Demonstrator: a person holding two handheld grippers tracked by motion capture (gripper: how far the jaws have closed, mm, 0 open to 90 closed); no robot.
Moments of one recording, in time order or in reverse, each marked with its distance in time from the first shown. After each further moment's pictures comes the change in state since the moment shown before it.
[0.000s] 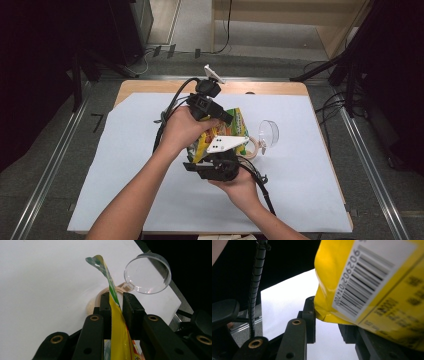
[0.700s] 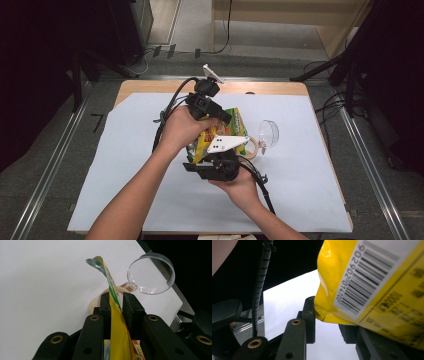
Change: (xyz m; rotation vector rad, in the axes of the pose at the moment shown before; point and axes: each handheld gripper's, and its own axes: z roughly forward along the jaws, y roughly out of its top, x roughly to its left) left arm 0.005 0.001 0.000 0.000 0.005 -0.012; right arm -0.001 0.000 -0.001 -0.004 0.019 -0.004
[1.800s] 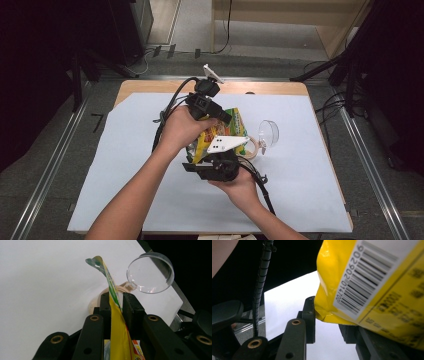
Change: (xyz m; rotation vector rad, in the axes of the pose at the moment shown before) left arm -0.002 0.000 -0.001 0.006 0.006 0.006; right arm 0.001 0.000 0.000 -0.007 0.003 0.005
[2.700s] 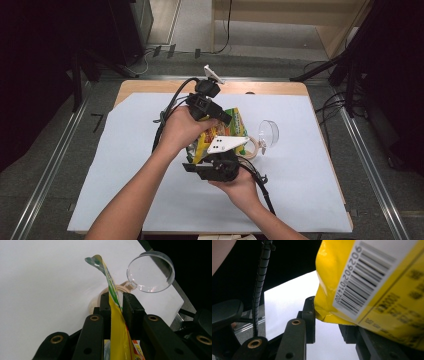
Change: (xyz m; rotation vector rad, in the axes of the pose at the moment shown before) left arm -0.001 -0.001 0.000 0.001 0.004 0.005; right arm -0.001 -0.001 0.000 0.005 0.001 -0.004
